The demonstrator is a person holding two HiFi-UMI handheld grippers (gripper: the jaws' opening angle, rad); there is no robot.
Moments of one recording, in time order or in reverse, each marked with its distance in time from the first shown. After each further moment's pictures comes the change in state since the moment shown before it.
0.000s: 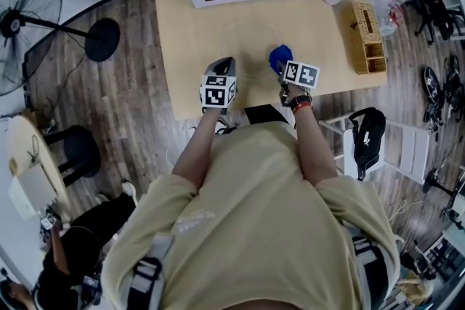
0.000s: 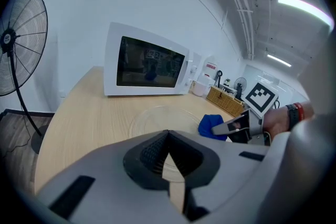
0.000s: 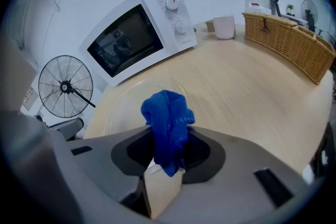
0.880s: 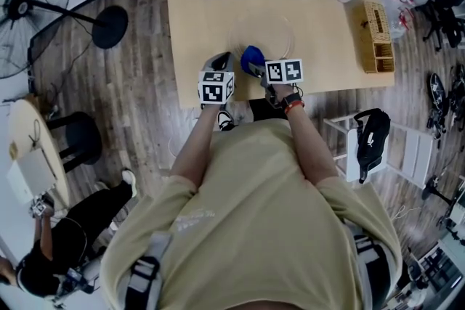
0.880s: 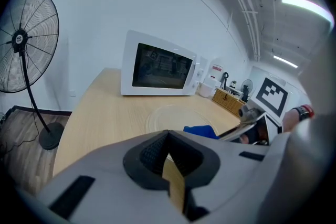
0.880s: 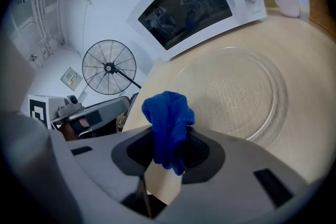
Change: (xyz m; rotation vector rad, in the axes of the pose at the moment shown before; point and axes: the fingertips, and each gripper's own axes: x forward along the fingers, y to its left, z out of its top) left arm -0.034 0.027 -0.013 -0.030 -0.017 0.067; right arm 0.013 0.146 -0.061 -0.172 0.193 0.417
